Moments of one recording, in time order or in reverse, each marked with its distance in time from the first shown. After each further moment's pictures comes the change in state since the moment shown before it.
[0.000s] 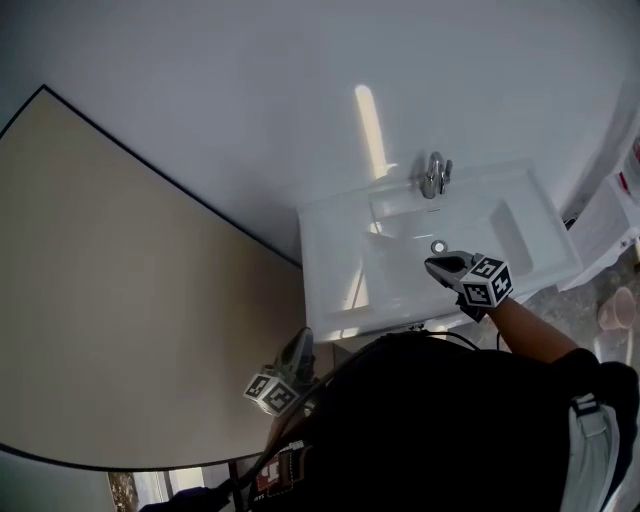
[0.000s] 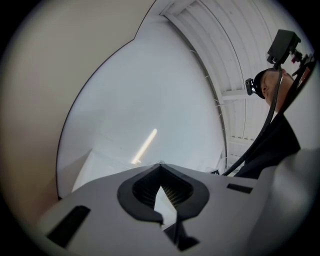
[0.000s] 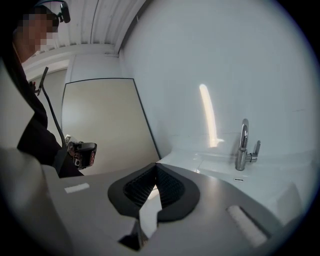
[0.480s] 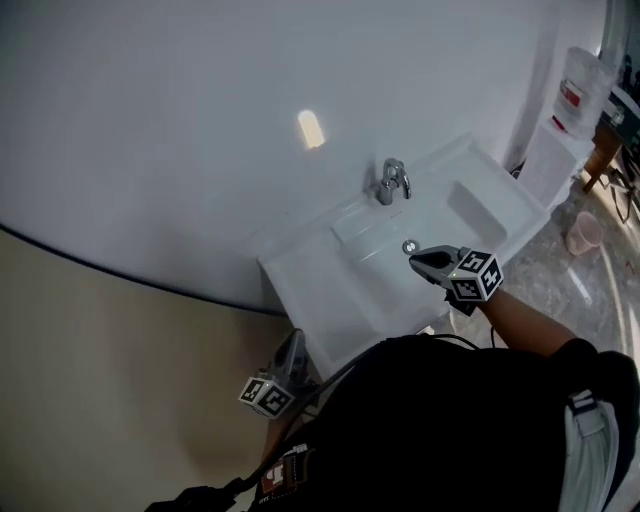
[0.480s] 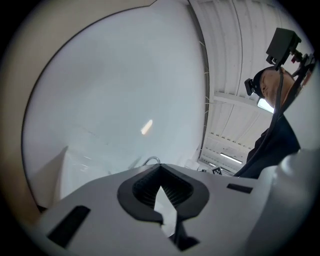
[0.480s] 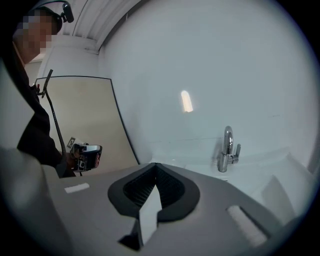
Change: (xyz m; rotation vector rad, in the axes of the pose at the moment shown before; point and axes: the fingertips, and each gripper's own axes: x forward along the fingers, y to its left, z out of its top) left arm 0.108 0.101 0.046 -0.058 0.190 -0.319; right arm 0.033 -0.019 0.029 0.109 -0.059 -0.304
